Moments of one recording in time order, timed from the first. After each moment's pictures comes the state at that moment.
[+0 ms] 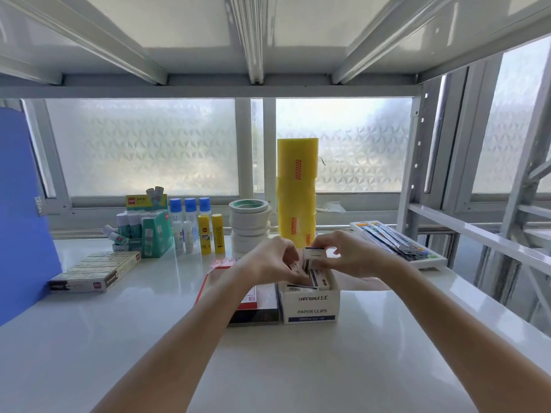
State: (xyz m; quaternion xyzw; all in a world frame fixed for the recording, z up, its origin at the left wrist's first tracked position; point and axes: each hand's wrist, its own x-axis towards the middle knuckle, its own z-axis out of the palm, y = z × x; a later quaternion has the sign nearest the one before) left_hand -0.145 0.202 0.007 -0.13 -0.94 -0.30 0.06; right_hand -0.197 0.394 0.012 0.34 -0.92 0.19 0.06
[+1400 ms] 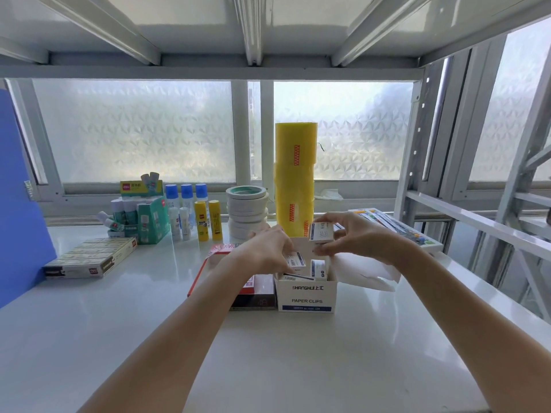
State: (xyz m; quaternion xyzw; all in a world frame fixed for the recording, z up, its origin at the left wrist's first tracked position) left_hand -0.144 0.205 0.001 -0.09 -0.98 -0.14 0.06; right_hand -0.180 0.403 0.022 0.27 -0.85 0.44 -0.09
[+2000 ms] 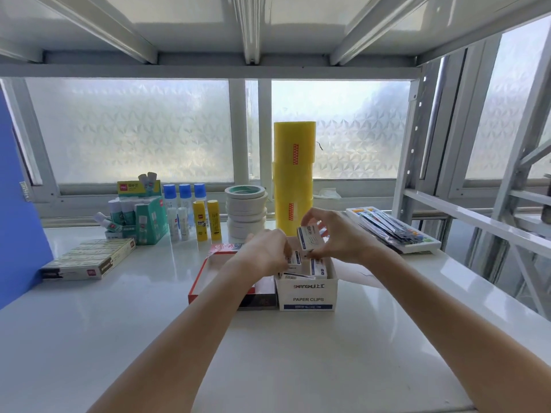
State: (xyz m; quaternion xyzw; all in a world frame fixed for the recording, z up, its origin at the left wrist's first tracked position) left_hand -0.128 0.215 0.008 -0.04 -0.99 -0.14 0.06; right_hand -0.185 0.376 0.008 0.31 -0.90 0.27 0.13
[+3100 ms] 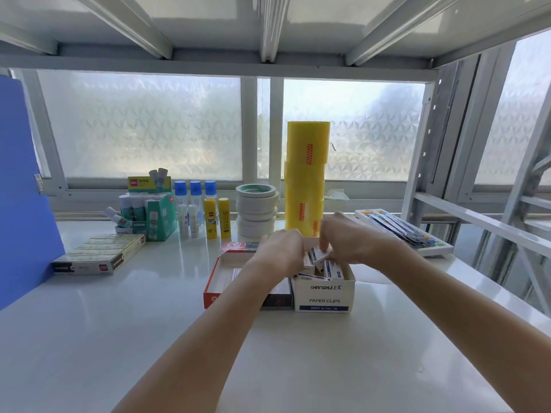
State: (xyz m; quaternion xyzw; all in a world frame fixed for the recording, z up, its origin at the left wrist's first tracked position) left_hand -0.133 0.215 0.002 -0.03 -0.99 -0.14 0.08; right_hand -0.161 0.350 0.032 0.24 -0.97 0.00 0.08
